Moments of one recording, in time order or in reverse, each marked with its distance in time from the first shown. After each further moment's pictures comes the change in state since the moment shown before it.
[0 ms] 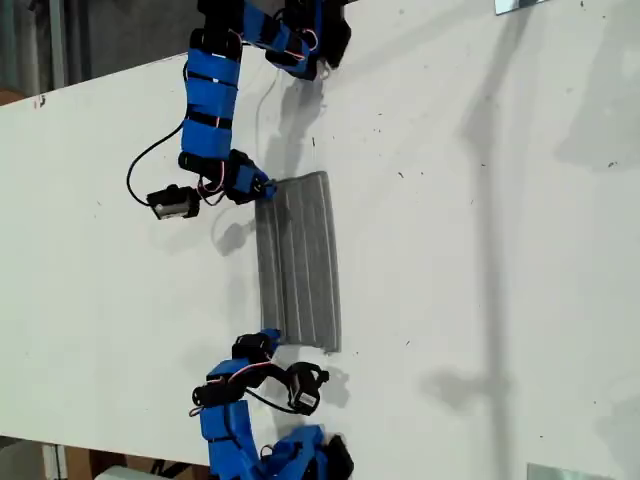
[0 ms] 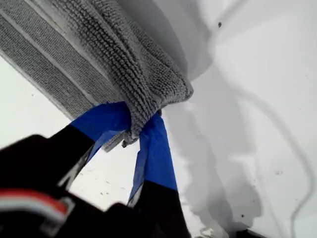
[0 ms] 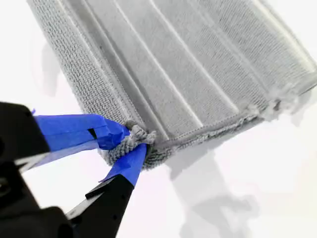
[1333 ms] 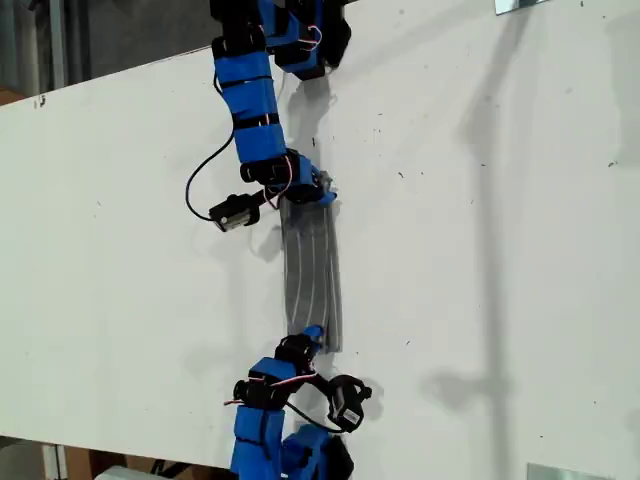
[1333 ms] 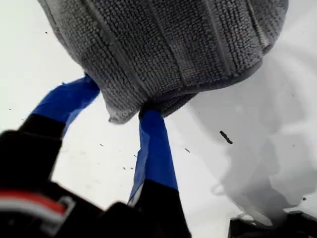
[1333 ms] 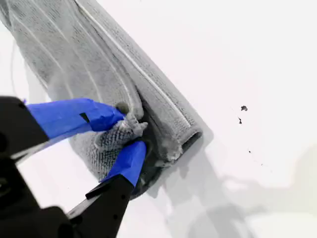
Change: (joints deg) arm 0 18.2 1.4 5.4 -4.0 -11.1; arm 1 -20.2 -1.8 6.4 -2.5 13.5
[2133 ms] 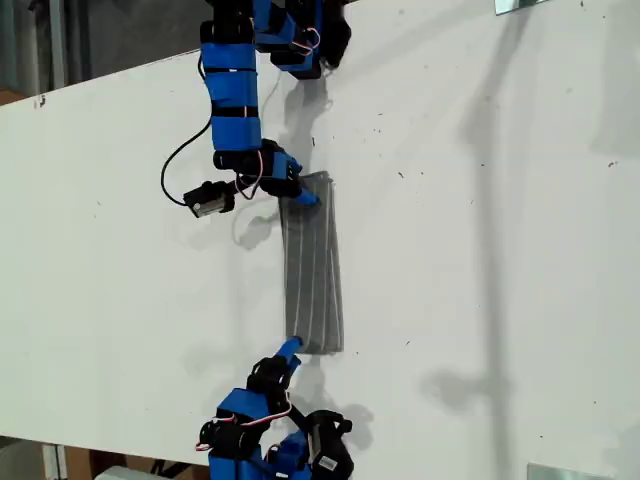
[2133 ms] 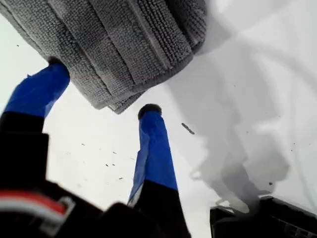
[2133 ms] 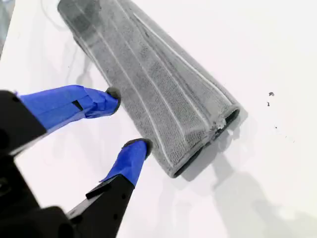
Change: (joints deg) arm 0 -3.3 16.5 -7.2 14.4 5.3; arm 1 9.7 6.3 5.6 0.2 -4.7
